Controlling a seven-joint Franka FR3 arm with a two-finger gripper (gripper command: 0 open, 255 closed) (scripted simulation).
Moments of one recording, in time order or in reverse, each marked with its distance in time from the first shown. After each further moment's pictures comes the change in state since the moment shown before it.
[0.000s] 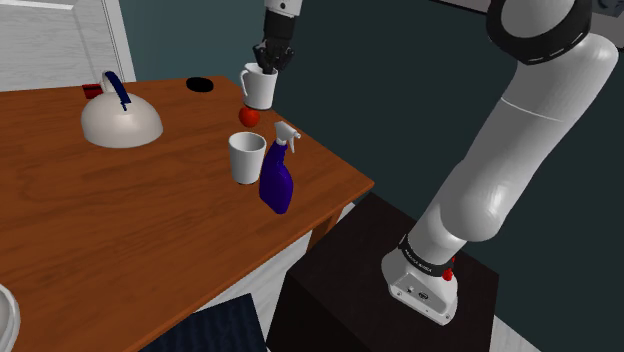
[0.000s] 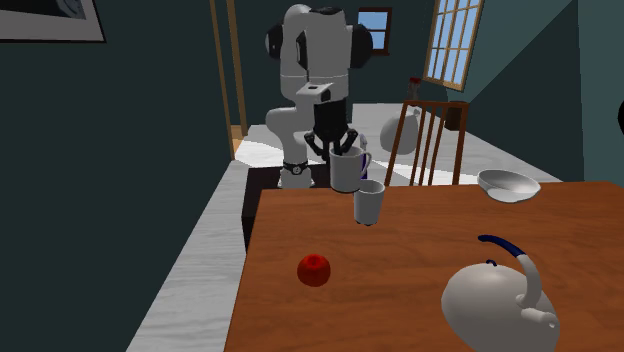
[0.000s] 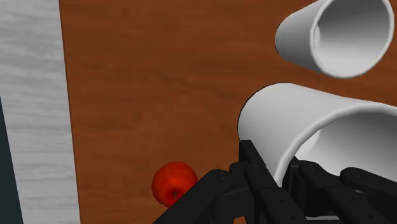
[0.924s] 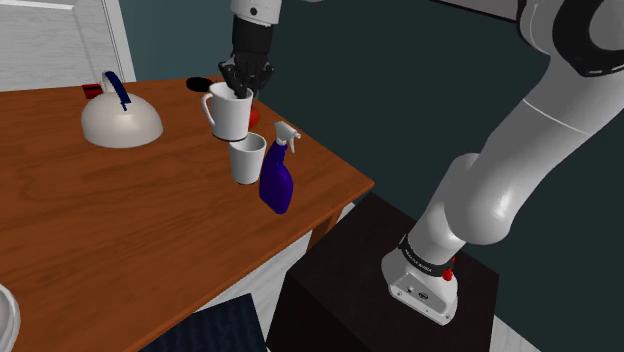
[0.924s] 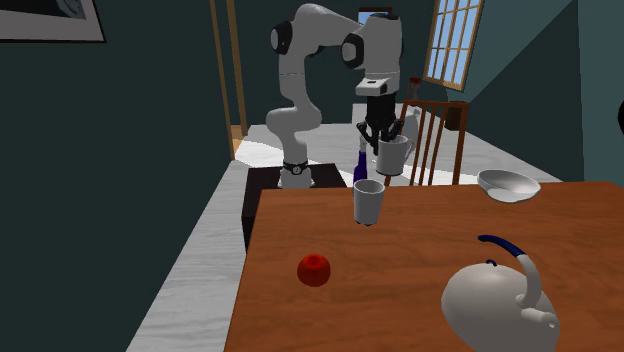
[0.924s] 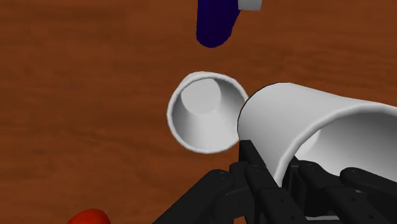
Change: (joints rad) arm 0.149 -0.159 0.157 -0.198 0.004 0.061 0.301
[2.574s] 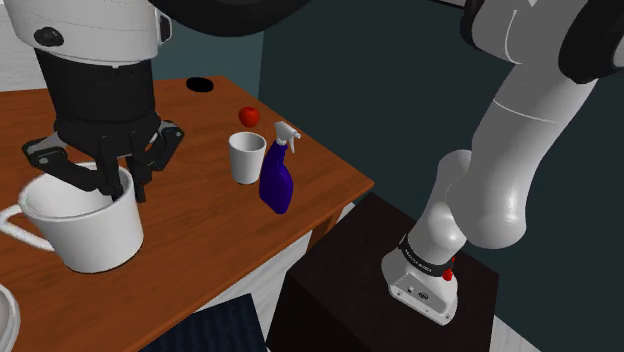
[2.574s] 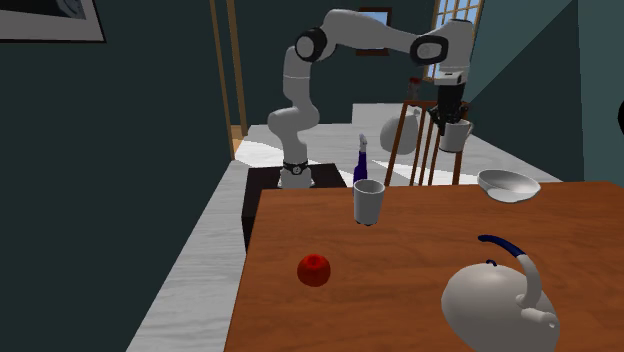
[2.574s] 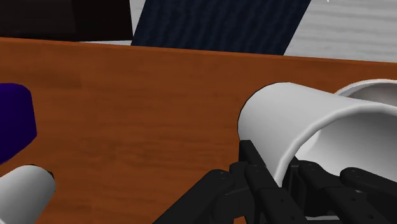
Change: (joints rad) arm 0.298 0.224 0.317 0.253 -0.107 -0.014 0.641
